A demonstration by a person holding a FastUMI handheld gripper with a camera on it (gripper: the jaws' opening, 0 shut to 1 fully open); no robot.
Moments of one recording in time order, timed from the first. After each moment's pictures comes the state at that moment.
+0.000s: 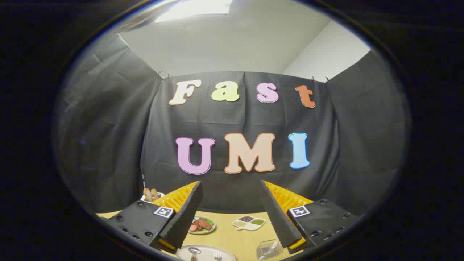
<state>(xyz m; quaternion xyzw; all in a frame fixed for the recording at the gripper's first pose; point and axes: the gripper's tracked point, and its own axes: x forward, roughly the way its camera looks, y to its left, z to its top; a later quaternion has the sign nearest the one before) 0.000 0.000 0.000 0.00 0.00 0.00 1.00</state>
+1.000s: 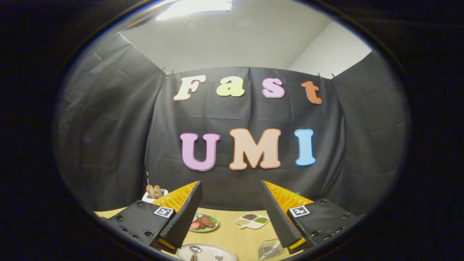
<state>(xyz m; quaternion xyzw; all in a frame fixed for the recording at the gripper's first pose) 0.011 0.006 -0.013 0.00 0.02 0.02 1.00</state>
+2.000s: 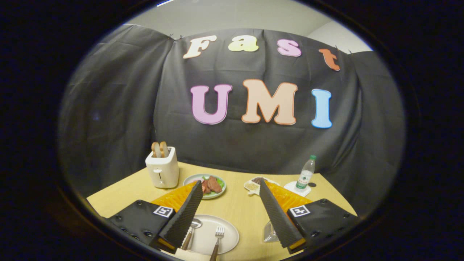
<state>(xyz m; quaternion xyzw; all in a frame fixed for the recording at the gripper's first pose) 0.001 0.017 -0.154 -0.03 0.21 0.07 0.97</state>
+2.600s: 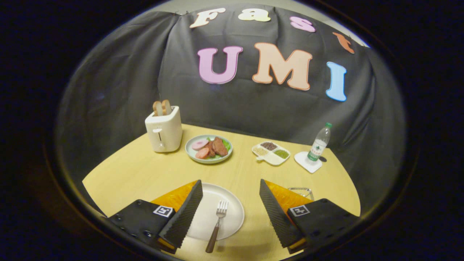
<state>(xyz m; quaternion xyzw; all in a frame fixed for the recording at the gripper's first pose) -0.029 0.025 -0.260 -0.06 0.35 0.10 0.93</state>
